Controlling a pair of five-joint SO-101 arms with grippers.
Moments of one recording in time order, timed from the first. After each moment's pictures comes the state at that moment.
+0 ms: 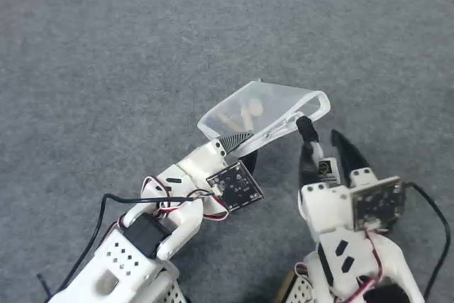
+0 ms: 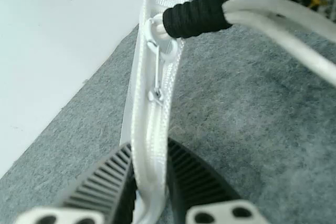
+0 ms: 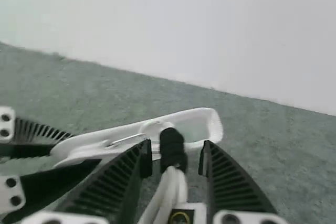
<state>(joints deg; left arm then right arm) 33.8 -71.7 75.6 35.8 -23.3 -17.2 -103.9 56.8 68.4 3.5</state>
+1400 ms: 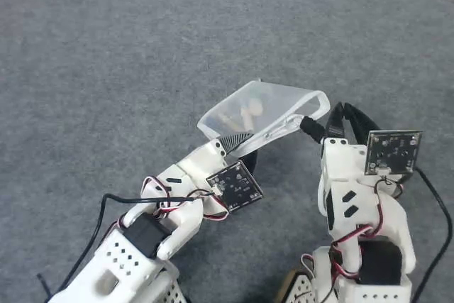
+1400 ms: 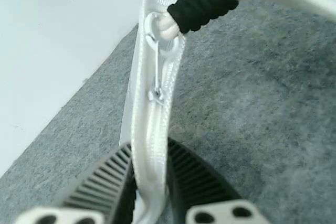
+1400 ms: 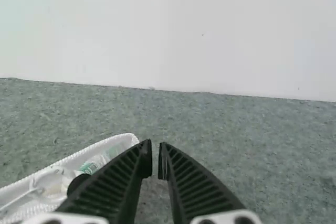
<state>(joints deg) 33.8 -71.7 75.7 35.8 -23.3 -1.9 -88.2 60.5 49.1 2.8</state>
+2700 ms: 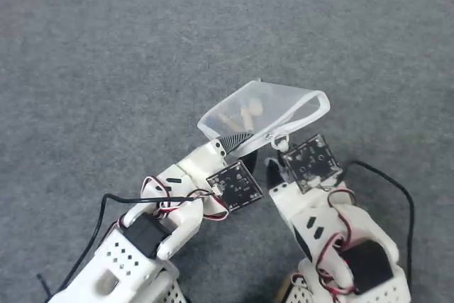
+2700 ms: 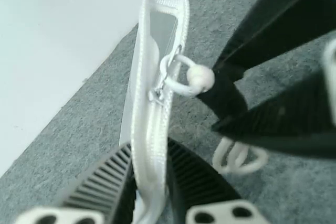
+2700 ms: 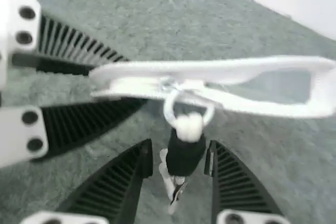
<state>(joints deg) 33.8 -71.7 75.7 35.8 -23.3 -28.6 -88.1 60.8 69.9 8.7</state>
